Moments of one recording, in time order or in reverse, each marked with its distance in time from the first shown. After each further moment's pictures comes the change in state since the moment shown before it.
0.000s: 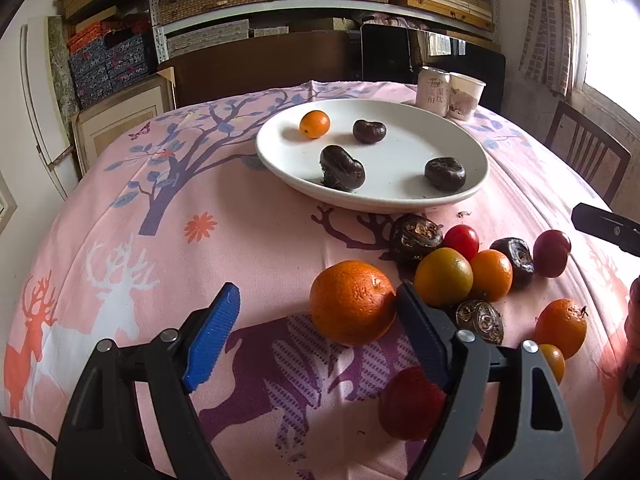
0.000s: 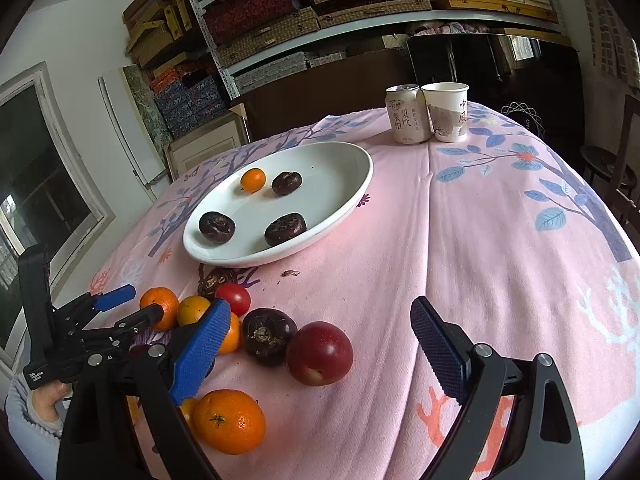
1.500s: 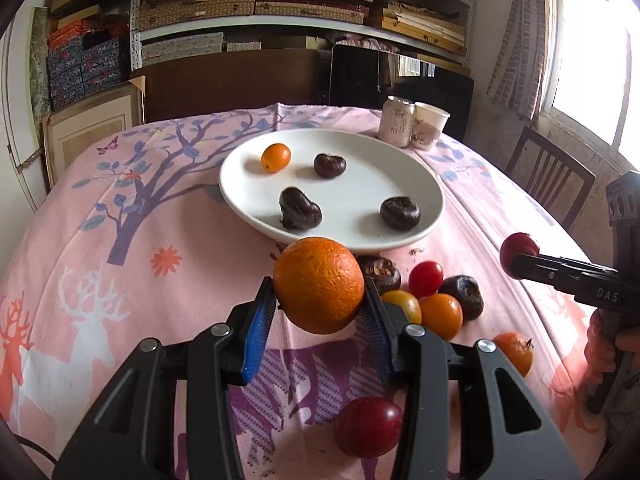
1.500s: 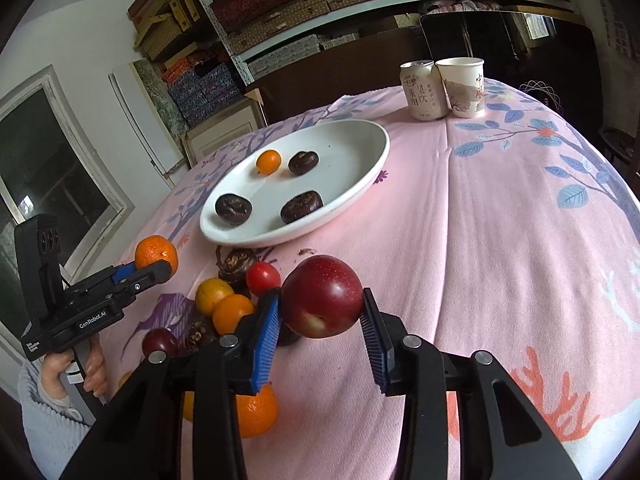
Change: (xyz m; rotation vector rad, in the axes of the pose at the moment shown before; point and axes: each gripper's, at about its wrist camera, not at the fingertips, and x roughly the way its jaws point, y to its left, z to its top) left arm -0.013 0.003 0.027 -0.043 -0.071 -0.161; right arm 0.003 -0.005 0.002 0.036 0.059 0.107
